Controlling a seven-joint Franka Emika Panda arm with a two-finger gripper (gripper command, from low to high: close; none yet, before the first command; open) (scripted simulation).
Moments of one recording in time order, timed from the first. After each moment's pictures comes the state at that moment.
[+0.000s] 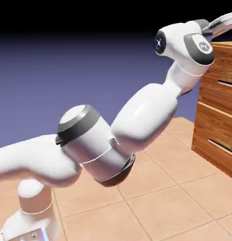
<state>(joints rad) 1.95 -1.28 -1.19 -1.55 -2.28 2.68 -2.05</state>
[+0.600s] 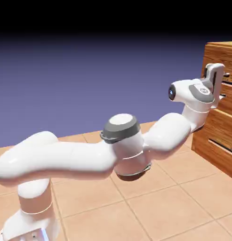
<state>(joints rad) 2.44 -1.44 -1.44 -1.16 -2.76 2.64 -2.71</state>
